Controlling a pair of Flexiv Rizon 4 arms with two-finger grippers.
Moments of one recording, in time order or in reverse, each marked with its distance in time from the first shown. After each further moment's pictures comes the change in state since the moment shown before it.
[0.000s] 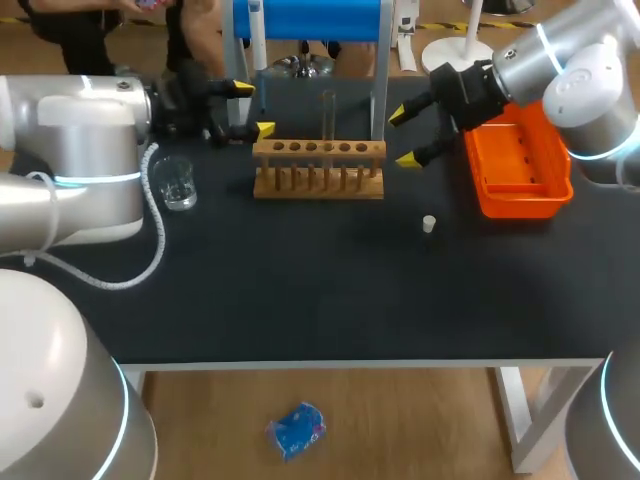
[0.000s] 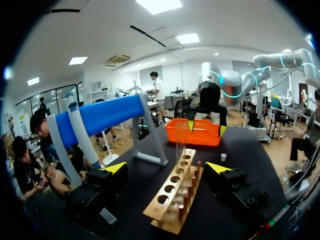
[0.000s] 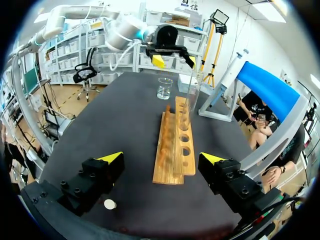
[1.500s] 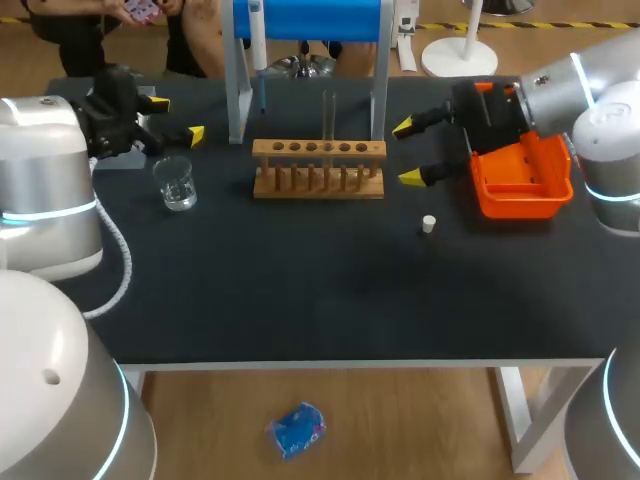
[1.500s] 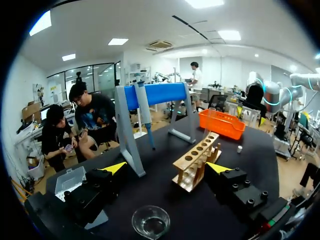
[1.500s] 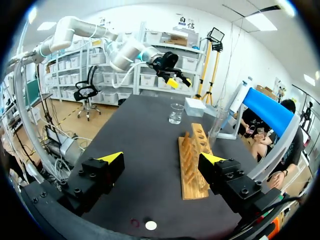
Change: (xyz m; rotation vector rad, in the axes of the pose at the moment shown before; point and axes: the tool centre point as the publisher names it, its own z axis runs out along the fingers) left arm -0.027 0.041 -0.111 -0.109 -0.279 -0.201; right arm 0.073 0.045 -0.022 -0.179 -0.031 0.028
